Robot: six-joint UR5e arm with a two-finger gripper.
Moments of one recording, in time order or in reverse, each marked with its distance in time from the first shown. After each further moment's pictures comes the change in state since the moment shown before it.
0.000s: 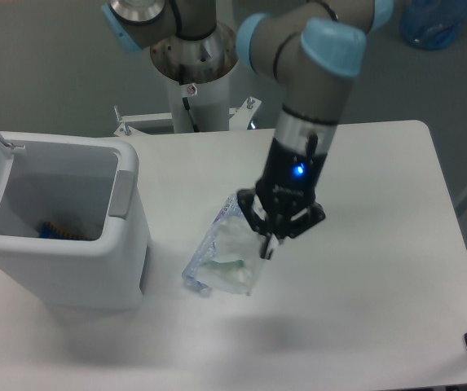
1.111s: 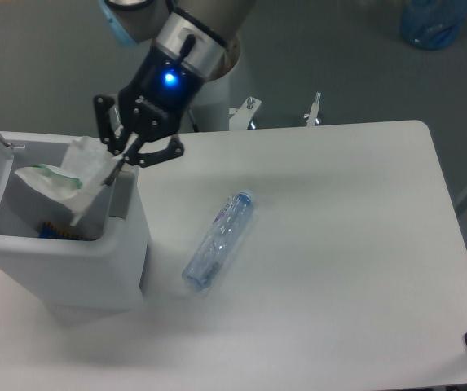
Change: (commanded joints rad) arm -0.161 0.154 -0.187 0.018 -0.166 0.012
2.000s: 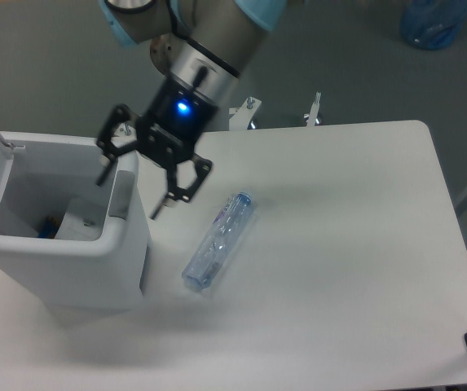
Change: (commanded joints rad) arm 0.116 -0.127 0.060 0.002 0.026 0.133
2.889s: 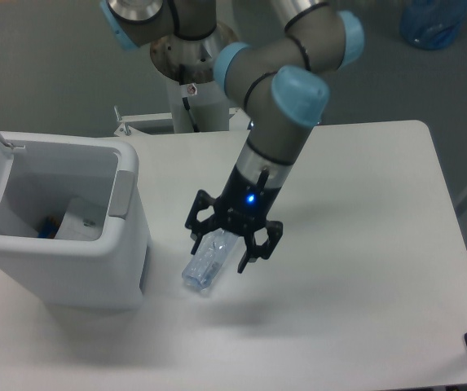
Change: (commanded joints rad) arm -0.044 -0.186 -0.043 -0.005 0.351 0.131
